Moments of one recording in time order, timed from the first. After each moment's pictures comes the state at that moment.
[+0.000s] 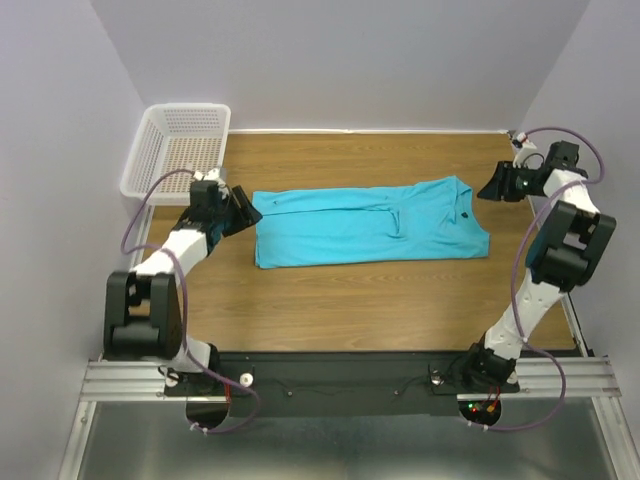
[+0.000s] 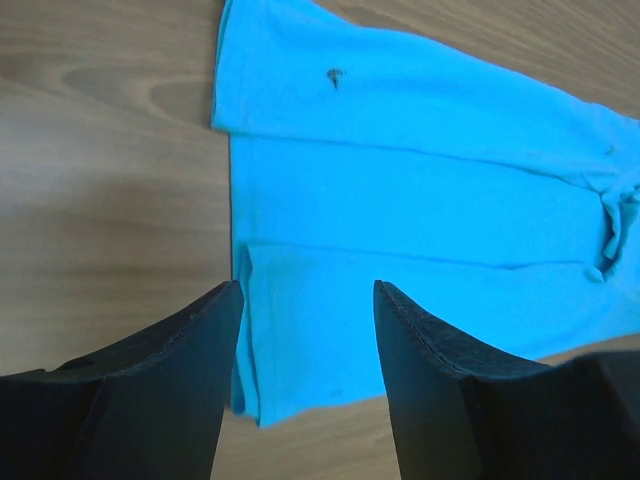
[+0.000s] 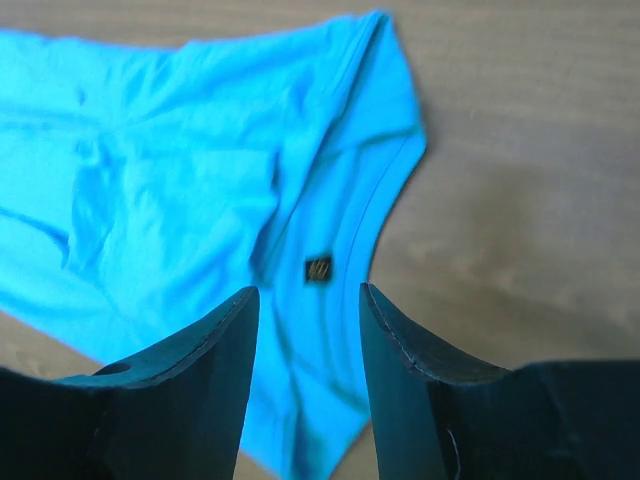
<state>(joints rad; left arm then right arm) -0.07 1.36 0.76 -0.03 0.23 -0.51 -0.45 1.93 1.53 -0.64 -0.77 -0.38</state>
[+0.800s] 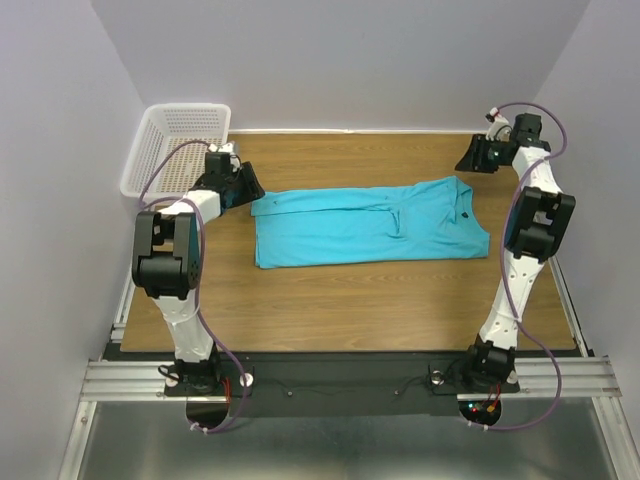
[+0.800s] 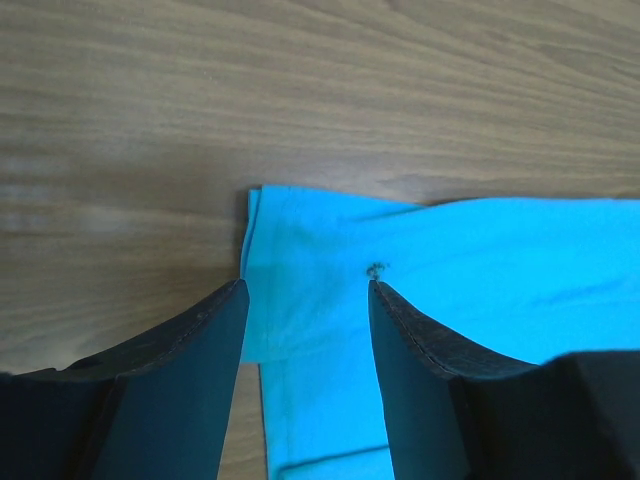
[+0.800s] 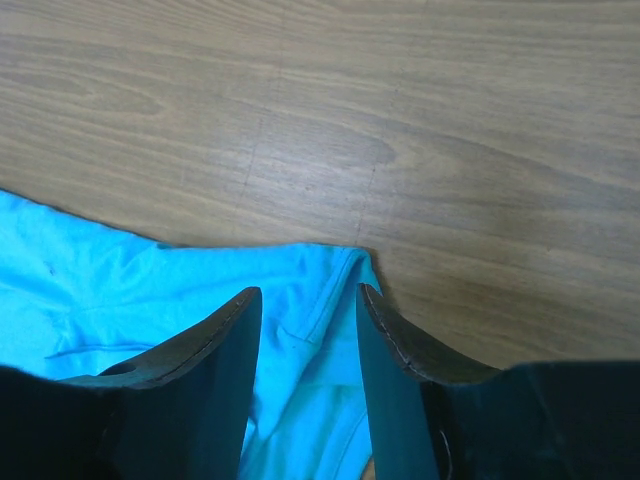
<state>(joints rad) -0.07 1.89 1.20 -0.01 0.20 -0.39 -0.29 2.41 2.15 -0.64 -0.69 -0.15</state>
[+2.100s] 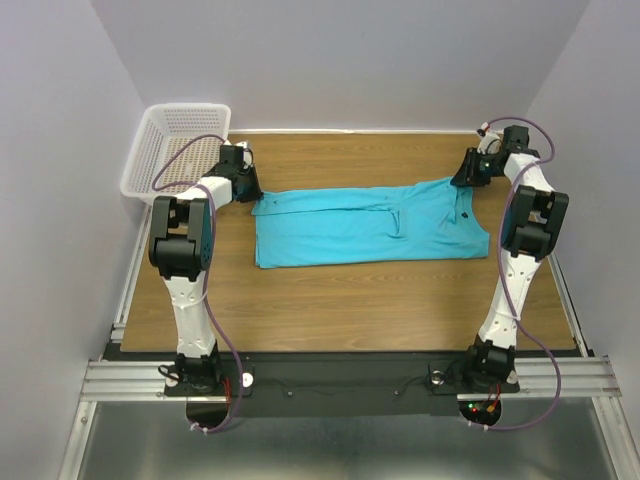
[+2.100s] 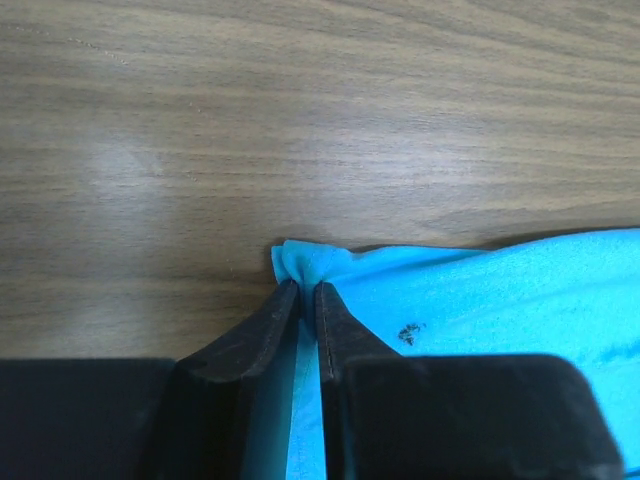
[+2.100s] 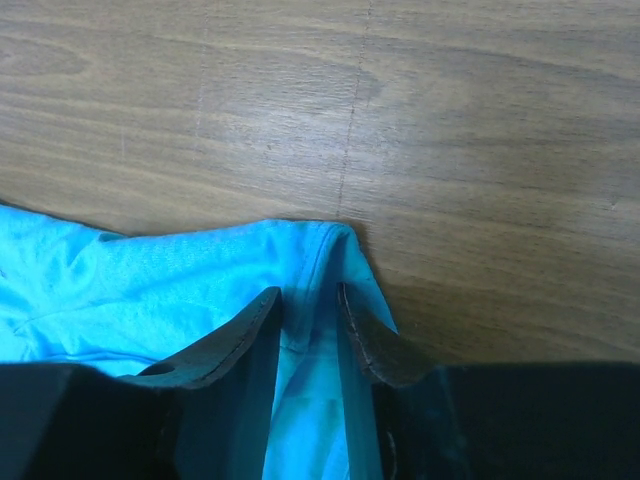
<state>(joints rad) -0.11 2.09 1.44 -0.18 0.14 -0.32 -0.27 2.45 2.08 -0.64 -0.63 -0.11</state>
